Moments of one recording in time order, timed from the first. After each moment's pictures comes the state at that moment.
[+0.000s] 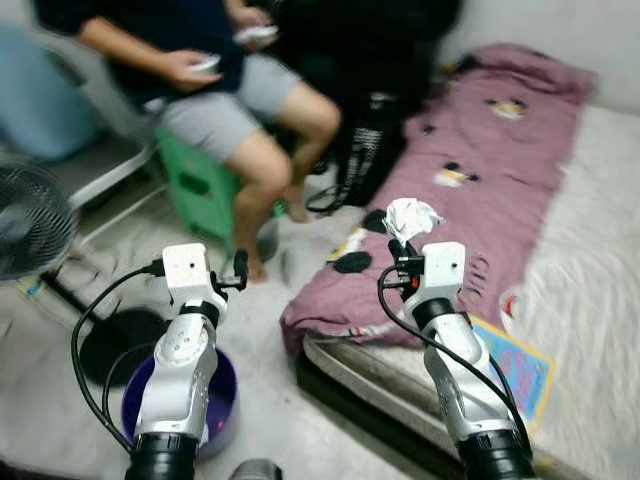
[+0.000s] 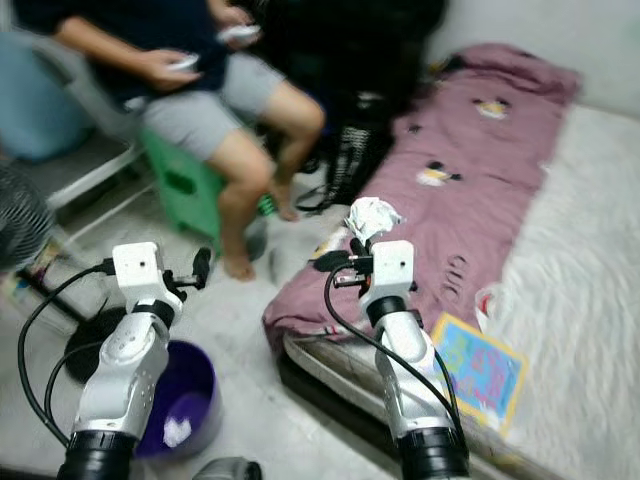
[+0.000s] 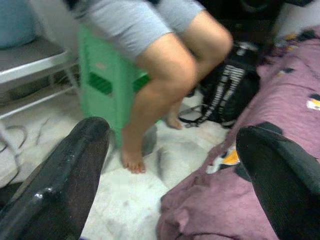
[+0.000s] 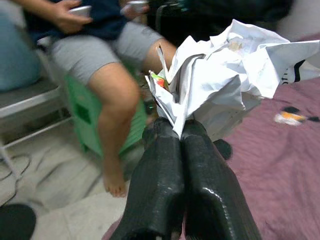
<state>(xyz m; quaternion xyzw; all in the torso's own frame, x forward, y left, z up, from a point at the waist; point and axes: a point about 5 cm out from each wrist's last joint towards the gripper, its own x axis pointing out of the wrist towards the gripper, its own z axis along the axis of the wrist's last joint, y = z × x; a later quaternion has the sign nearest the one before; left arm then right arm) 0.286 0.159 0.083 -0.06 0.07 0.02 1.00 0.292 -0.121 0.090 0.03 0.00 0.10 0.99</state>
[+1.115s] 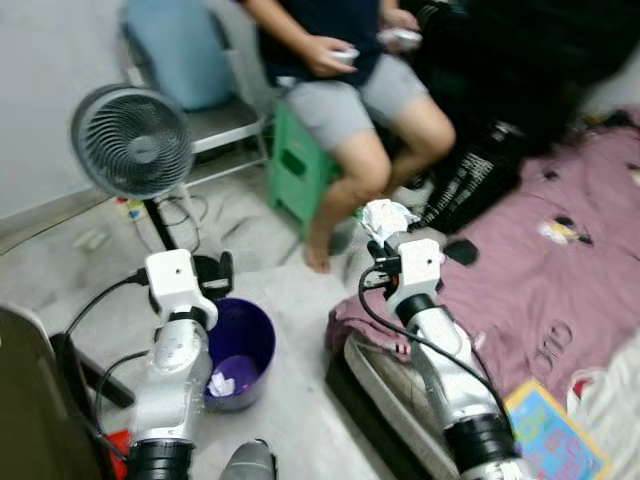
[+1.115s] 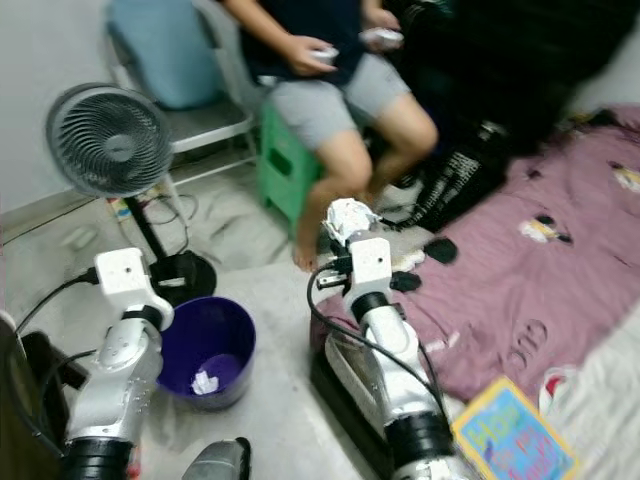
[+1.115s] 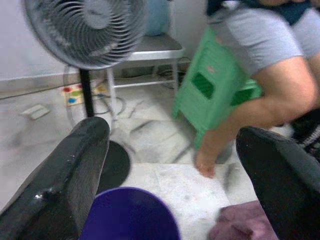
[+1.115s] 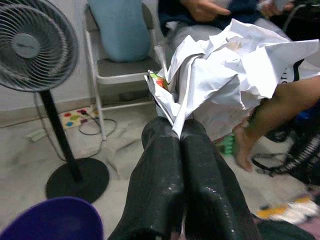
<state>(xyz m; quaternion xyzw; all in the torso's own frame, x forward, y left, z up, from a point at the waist) 0.281 0.170 0.078 -0.06 0.07 0.06 0.99 0.300 -0.106 0.085 0.02 0.01 0.14 0.99</state>
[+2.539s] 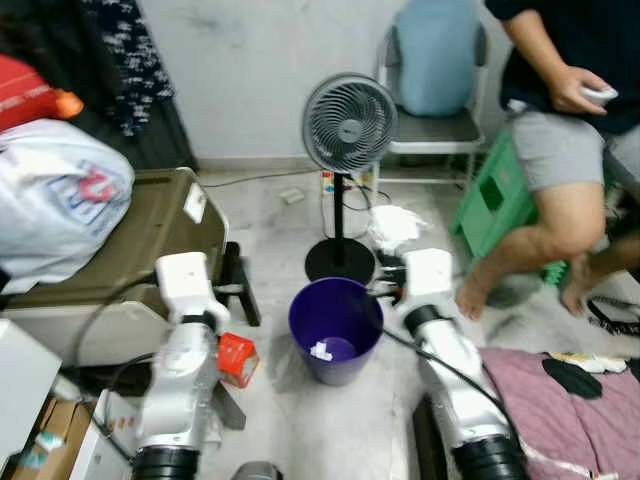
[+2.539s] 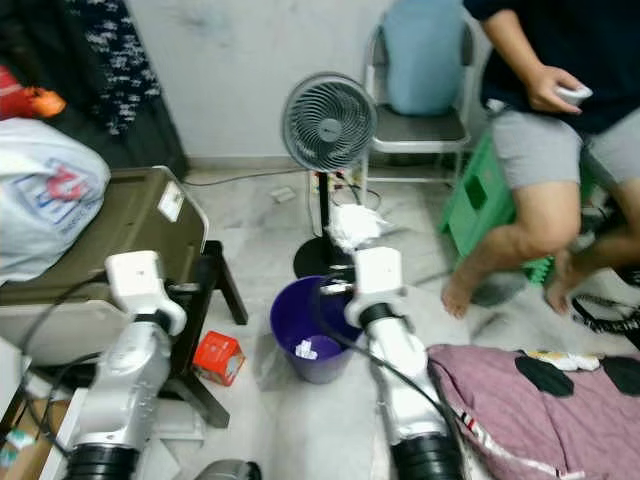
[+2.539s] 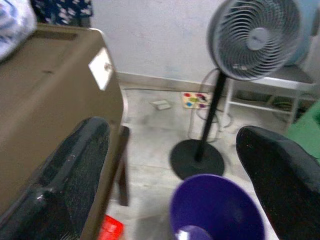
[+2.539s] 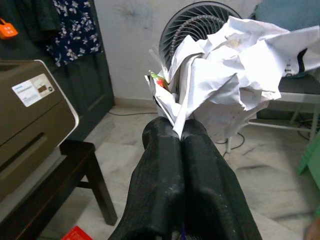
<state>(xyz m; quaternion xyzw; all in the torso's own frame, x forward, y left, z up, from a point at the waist) 0.278 0.151 0.080 -0.08 0.08 0.01 0.99 0.285 -0.117 0.081 0.02 0.02 0.12 0.99</state>
